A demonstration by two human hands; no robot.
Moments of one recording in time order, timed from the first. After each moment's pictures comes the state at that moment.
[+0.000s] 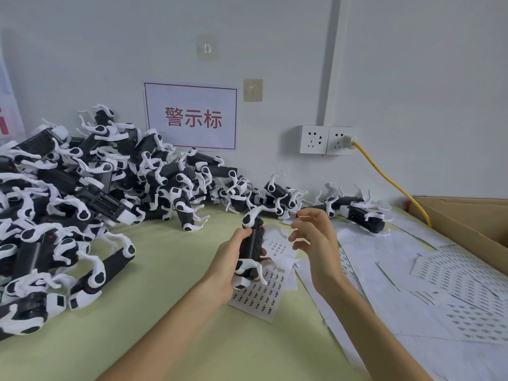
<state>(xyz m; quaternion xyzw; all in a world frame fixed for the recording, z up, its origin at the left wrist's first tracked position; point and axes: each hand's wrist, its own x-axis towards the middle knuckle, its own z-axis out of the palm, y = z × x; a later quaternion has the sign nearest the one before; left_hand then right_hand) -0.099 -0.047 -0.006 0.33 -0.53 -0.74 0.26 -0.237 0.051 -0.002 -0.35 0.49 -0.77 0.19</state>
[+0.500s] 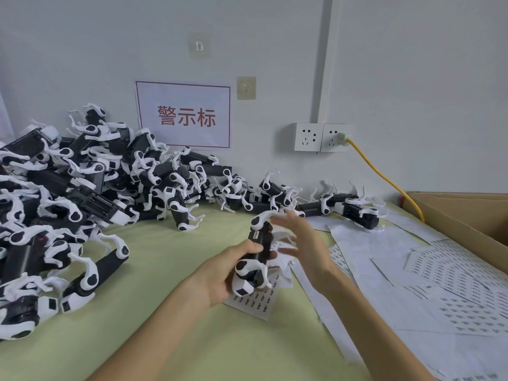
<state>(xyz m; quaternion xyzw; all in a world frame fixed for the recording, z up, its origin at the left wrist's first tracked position) -0.090 -0.044 -0.003 0.22 -0.50 -0.83 0.12 -0.240 0.053 -0.002 -0.40 0.56 -0.66 0.31</state>
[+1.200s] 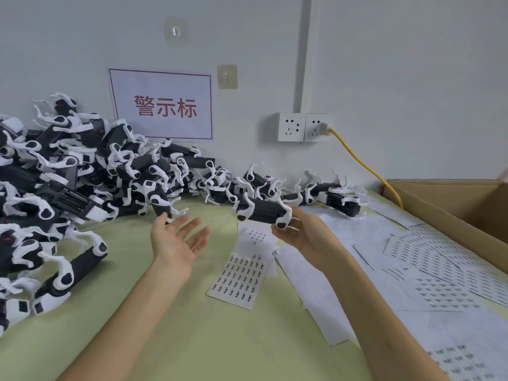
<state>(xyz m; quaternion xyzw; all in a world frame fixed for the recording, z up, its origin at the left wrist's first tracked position) -0.079 -0.086 -0.005 0.30 -0.32 -0.78 0.45 -0.282 0.059 0.001 -0.23 0.47 -0.75 0.40</state>
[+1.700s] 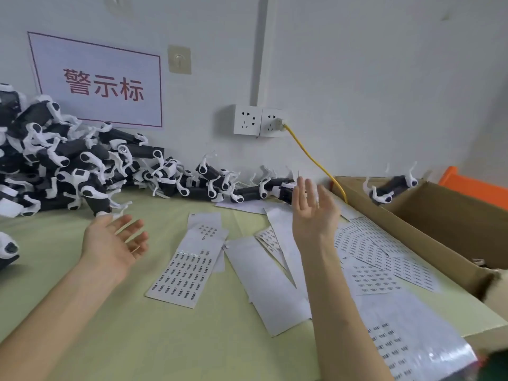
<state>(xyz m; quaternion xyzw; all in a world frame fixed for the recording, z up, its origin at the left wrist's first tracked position) -0.090 -0.100 -0.017 0.34 -0.34 -0.77 0.42 -0.333 0.111 0.014 -0.07 0.16 -0.96 0.22</state>
